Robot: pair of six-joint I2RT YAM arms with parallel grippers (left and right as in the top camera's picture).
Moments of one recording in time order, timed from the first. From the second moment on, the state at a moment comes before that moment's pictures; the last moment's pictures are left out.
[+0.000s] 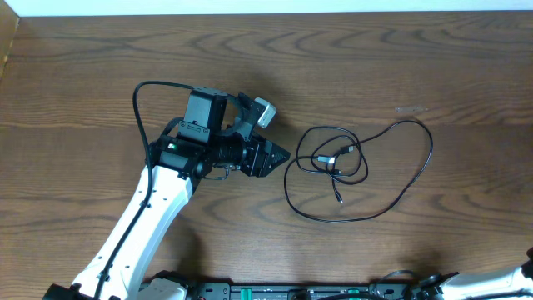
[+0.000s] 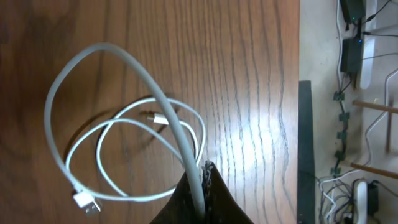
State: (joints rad) left arm -0.33 1.34 1.04 -0.65 0.70 0.01; right arm -1.10 1.84 1.46 -0.97 0.37 0.48
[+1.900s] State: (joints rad) left arm -0.33 1.34 1.04 -0.65 0.70 -0.01; right arm -0.45 1.46 1.46 -1.06 -0.57 -0.07
